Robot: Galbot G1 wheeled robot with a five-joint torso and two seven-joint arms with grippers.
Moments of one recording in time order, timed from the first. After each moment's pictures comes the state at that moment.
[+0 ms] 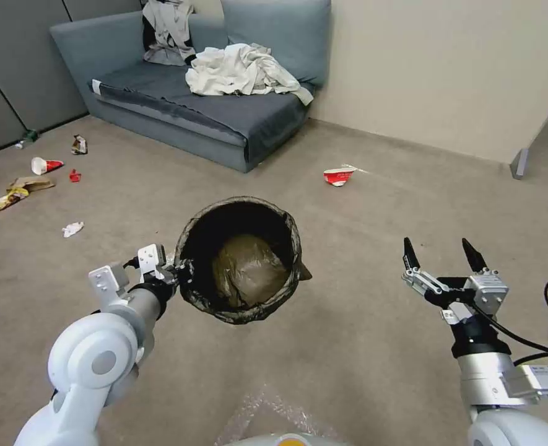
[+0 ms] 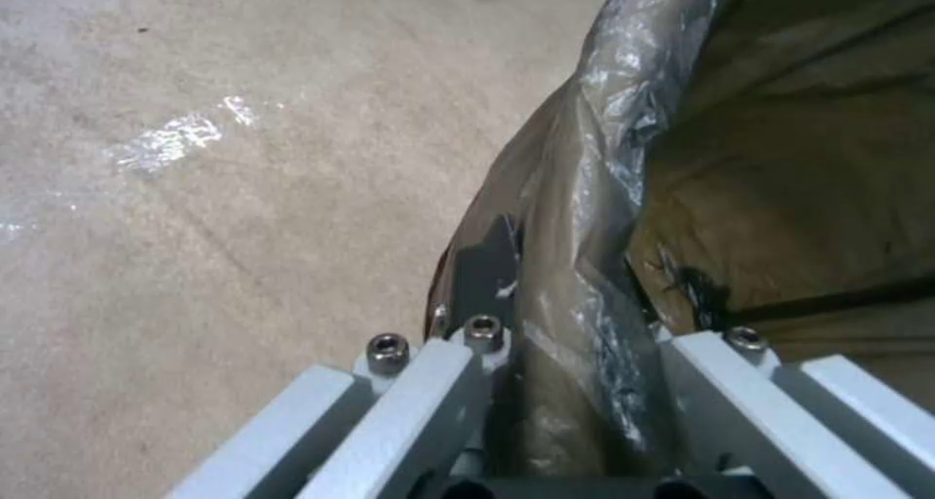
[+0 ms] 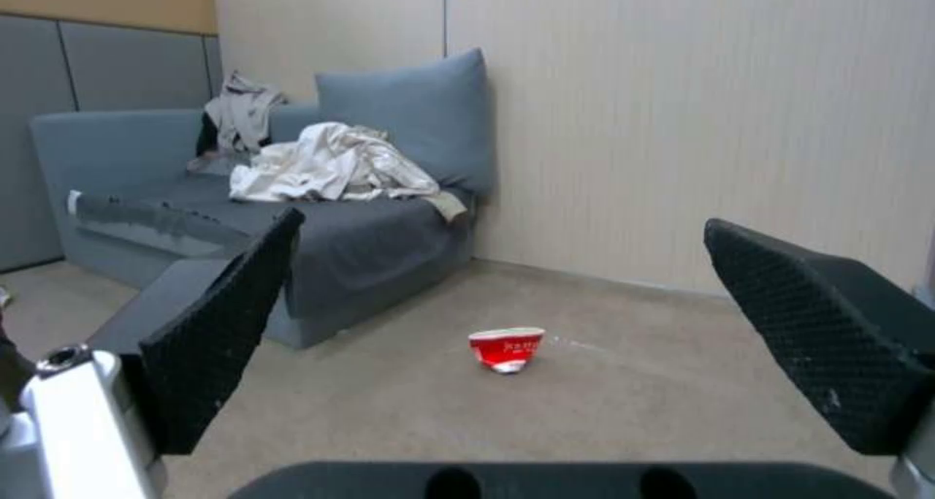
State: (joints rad) left arm 1.39 -1.21 -0.59 -2.35 -1.11 0.73 -0.61; right arm -1.76 1.50 0.70 2.38 0.21 0.07 -0.08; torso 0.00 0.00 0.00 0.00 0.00
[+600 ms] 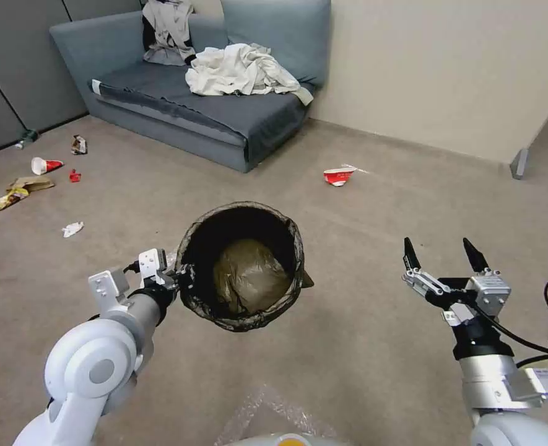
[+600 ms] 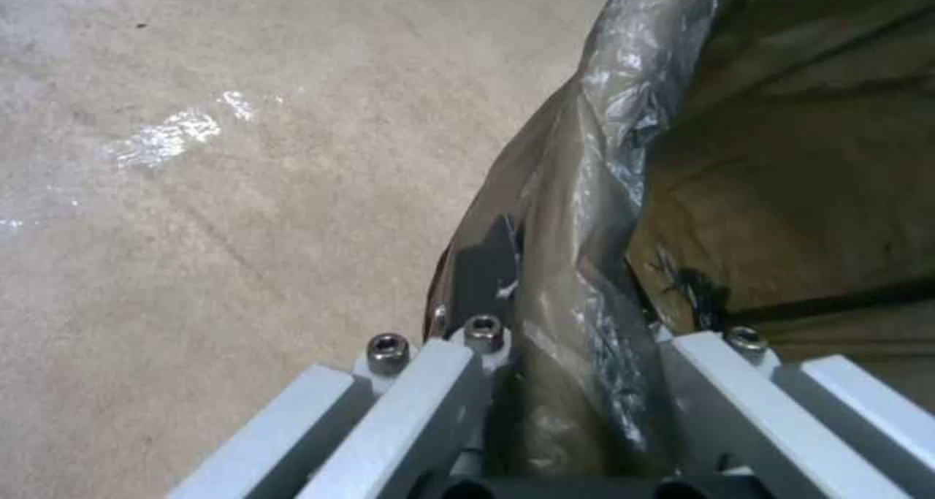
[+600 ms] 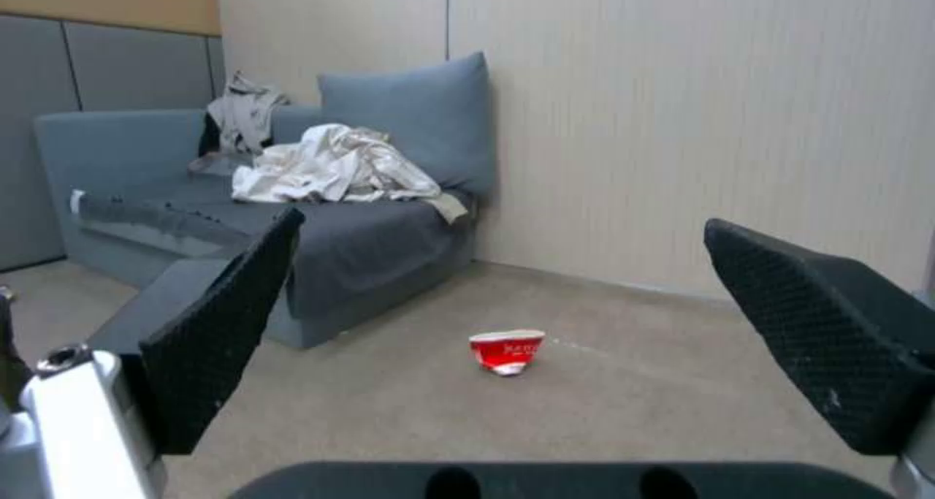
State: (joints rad) left arm 1.41 -1.20 -0.59 -2.36 -1.12 0.73 -0.61; right arm -1.78 1.51 0.70 2.40 0.20 0.07 -0.09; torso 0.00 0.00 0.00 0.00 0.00
